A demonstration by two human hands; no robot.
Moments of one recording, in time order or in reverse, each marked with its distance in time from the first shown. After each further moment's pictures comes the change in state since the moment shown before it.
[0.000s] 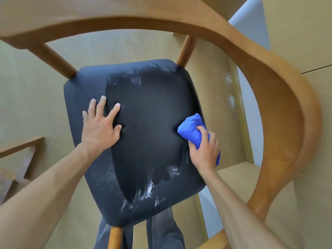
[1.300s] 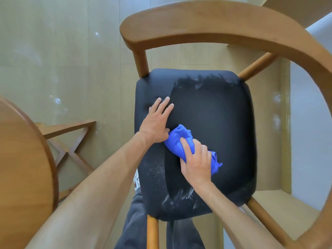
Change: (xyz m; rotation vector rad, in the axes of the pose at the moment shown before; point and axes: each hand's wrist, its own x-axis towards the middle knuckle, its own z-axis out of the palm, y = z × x) left_hand -0.003 -0.027 -0.019 -0.214 -0.157 0.061; right_hand -0.075 -0.127 0.052 -0.228 0.011 -0.691
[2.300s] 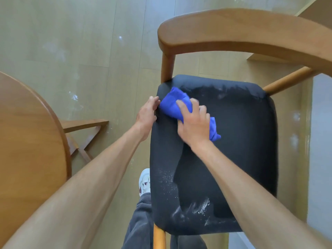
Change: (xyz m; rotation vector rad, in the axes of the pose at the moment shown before) left_hand -0.005 -0.053 -0.035 -1.396 0.281 -0.537; right_hand 0.142 -0.059 -0.007 0.021 0.043 -0.099
